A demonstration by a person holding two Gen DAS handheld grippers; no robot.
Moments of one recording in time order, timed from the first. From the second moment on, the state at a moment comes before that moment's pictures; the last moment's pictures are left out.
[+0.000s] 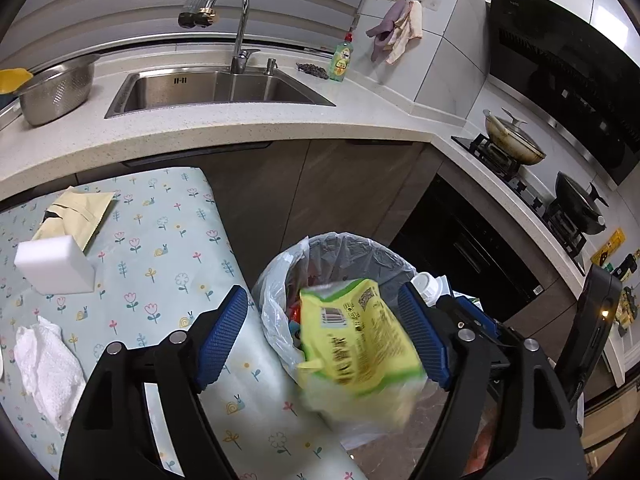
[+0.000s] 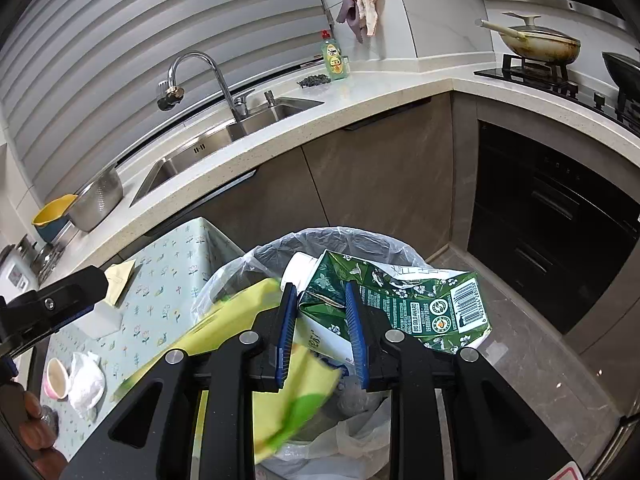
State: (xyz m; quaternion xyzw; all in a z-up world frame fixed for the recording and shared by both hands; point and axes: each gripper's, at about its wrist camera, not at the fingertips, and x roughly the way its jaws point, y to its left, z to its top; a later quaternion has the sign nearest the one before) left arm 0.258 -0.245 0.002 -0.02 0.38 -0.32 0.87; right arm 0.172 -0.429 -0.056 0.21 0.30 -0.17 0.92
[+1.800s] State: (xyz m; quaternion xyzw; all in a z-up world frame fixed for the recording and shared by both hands) left arm 0.255 0.106 -0.030 -0.08 0.38 -0.01 0.92; right arm 0.247 -0.102 -0.077 0.10 0.40 0.05 0.91
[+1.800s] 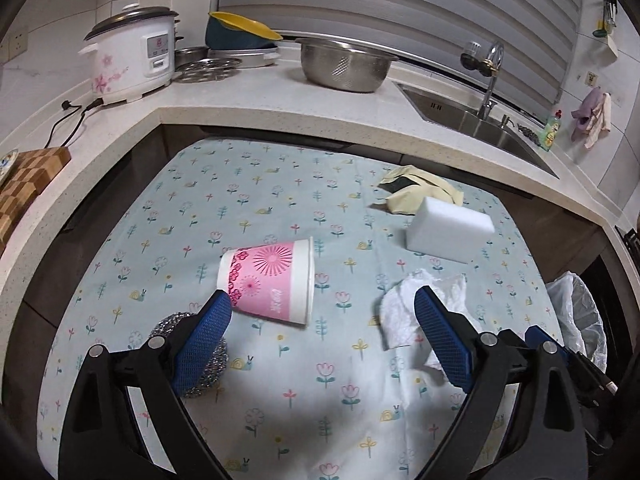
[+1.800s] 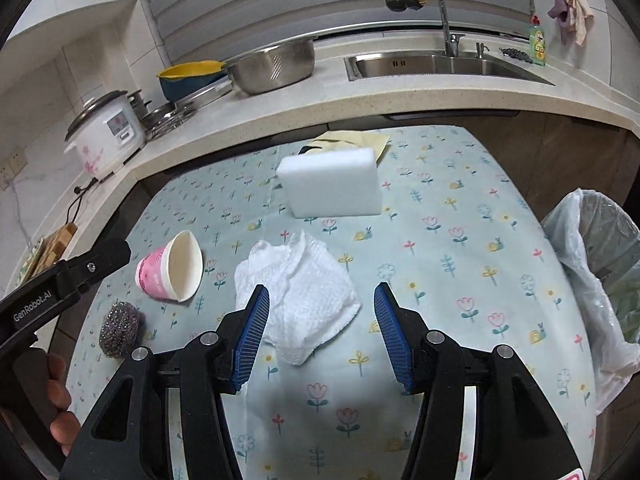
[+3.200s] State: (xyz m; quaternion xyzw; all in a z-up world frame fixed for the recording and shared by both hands) left arm 0.317 0.008 -0.108 -0.03 0.45 -0.08 0.89; right arm 0.251 -0.196 -0.076 0.15 0.36 -0.02 0.92
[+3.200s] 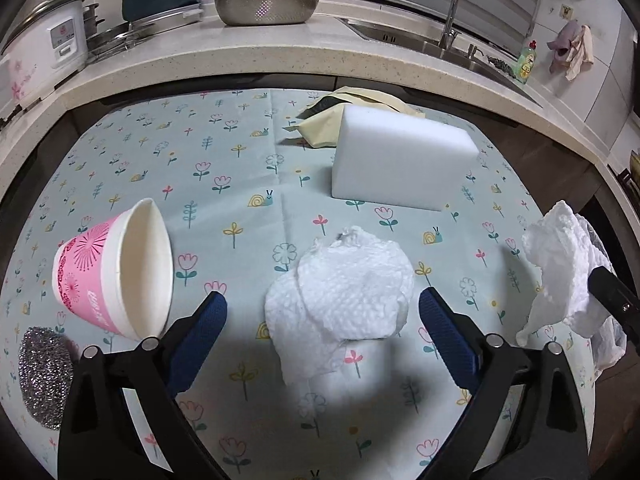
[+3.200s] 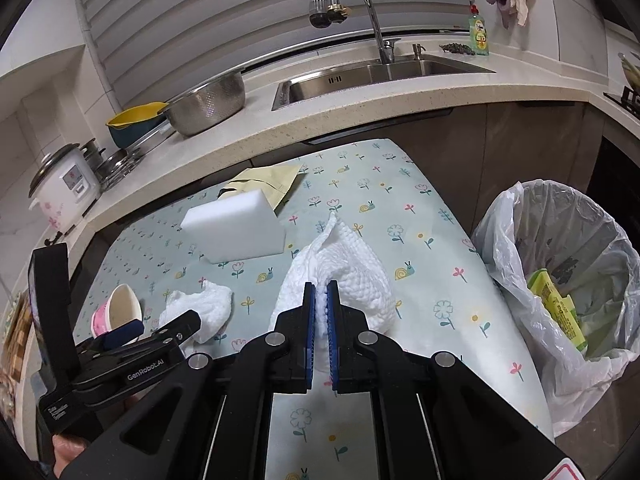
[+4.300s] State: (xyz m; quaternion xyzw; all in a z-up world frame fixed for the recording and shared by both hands) left arm 0.257 -0.188 -0.004 0.03 0.38 -0.24 0.89; right arm 0.165 -0.377 0.001 0.18 0.25 -0.12 0.94
